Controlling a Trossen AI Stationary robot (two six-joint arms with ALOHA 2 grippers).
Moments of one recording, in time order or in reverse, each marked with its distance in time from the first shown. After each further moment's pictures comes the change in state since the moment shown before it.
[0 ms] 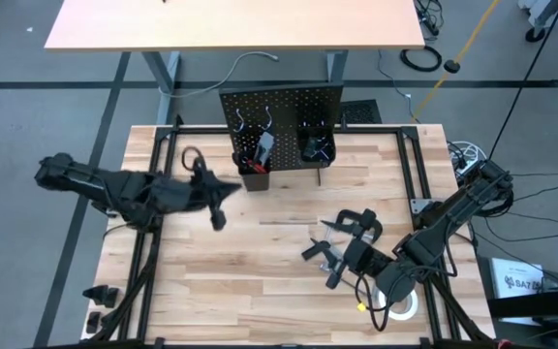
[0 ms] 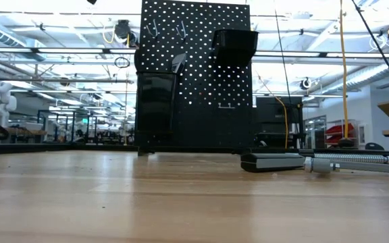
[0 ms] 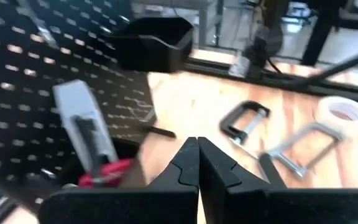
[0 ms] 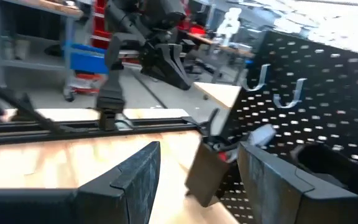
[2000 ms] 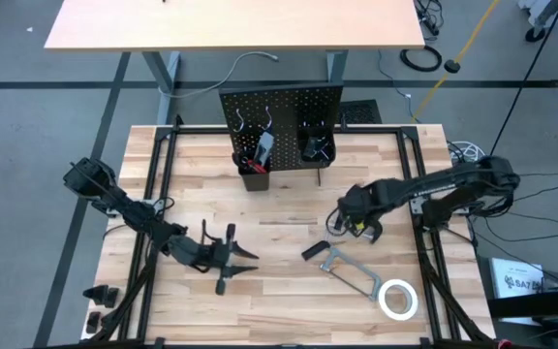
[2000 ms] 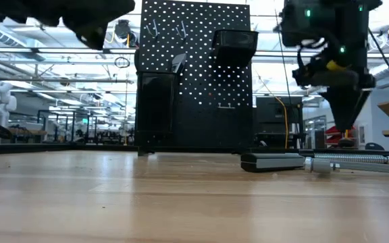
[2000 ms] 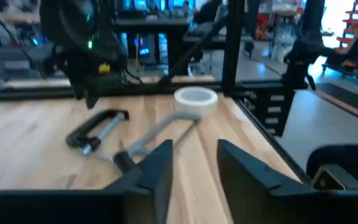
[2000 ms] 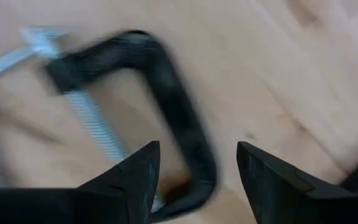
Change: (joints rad) left arm -0.313 0.417 -0.551 1.301 0.173 0.195; right arm -0.652 -0.086 -0.374 -1.039 -1.095 0.817
